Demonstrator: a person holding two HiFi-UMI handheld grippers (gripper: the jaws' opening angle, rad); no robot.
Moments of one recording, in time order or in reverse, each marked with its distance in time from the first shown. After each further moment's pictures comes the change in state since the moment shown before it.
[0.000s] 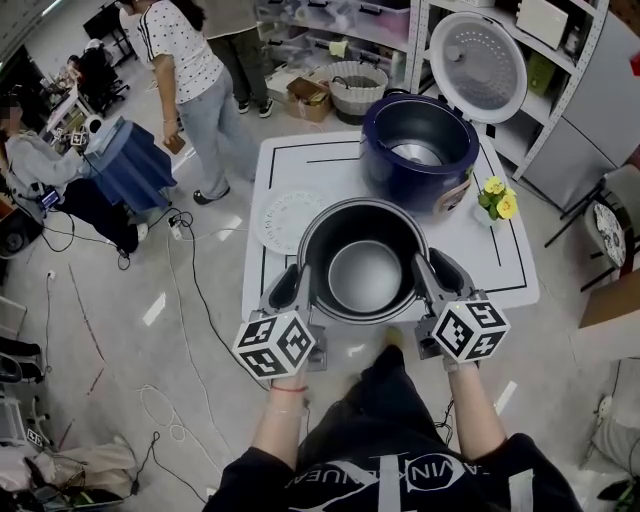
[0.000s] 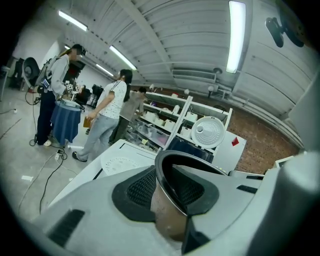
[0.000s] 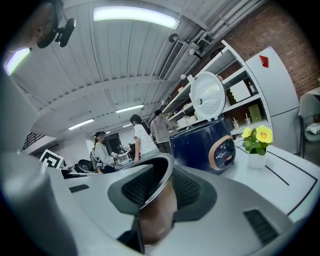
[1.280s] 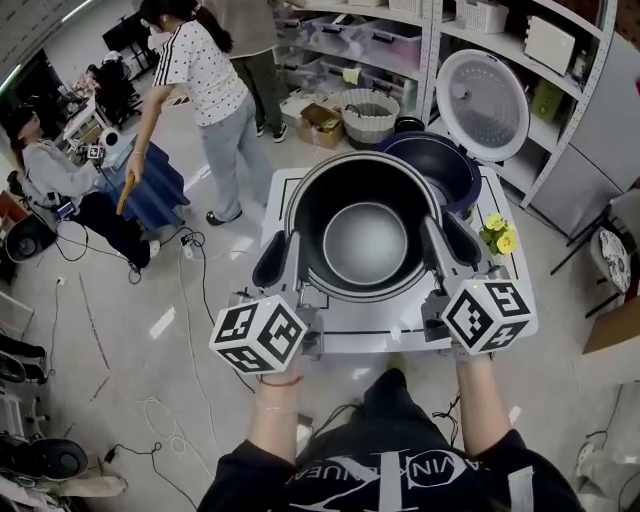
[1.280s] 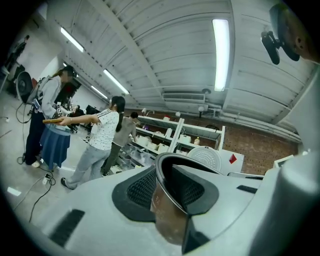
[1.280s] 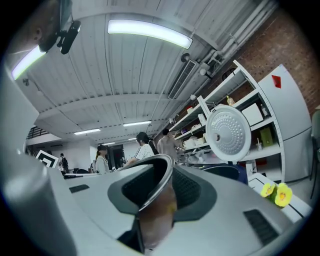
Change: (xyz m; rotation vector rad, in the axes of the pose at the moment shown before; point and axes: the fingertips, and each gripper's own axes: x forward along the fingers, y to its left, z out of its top) left arm 0.004 -0.044 0.150 0.076 -0.272 -0.053; right arm 0.030 0.042 0.149 -0.105 -0.210 0.060
